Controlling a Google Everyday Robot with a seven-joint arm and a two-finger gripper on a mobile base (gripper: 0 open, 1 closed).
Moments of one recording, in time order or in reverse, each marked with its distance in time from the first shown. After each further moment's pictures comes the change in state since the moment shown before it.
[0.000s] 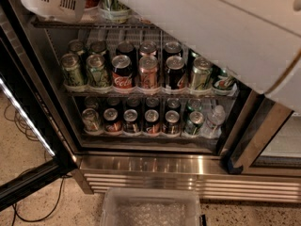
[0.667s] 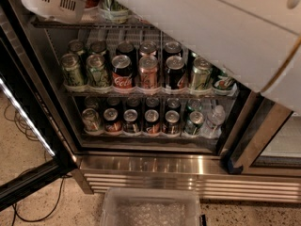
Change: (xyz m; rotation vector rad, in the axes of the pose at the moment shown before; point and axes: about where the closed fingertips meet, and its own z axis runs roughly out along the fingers) arm 0.005 0.008 0.006 -0.027 0.011 0.017
